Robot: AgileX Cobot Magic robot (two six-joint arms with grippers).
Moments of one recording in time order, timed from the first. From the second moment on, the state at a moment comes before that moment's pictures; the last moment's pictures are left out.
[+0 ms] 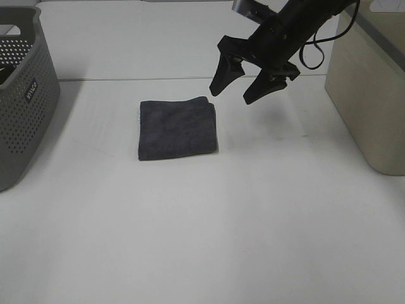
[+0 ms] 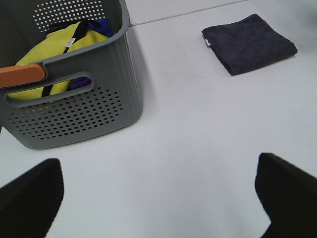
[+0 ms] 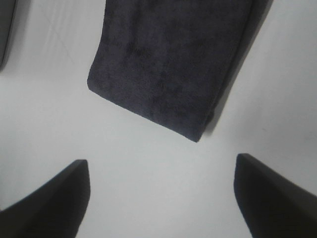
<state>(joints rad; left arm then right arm) -0.03 0.00 -0.51 -0.08 1.04 0.16 0.29 2.21 -1.83 0.56 1.06 -0.26</state>
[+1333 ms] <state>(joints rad) -0.03 0.00 -0.51 -0.08 1.04 0.16 0.29 2.68 -2.19 0.80 1.07 -0.32</state>
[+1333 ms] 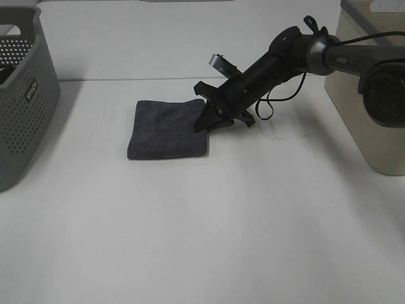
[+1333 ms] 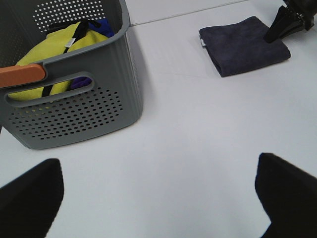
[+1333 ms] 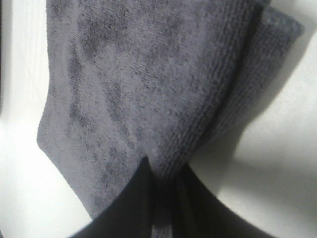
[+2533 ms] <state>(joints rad) -0.03 0.00 -0.51 -0.08 1.04 0.16 0.29 2.24 -2.61 0.13 1.22 -0.12</state>
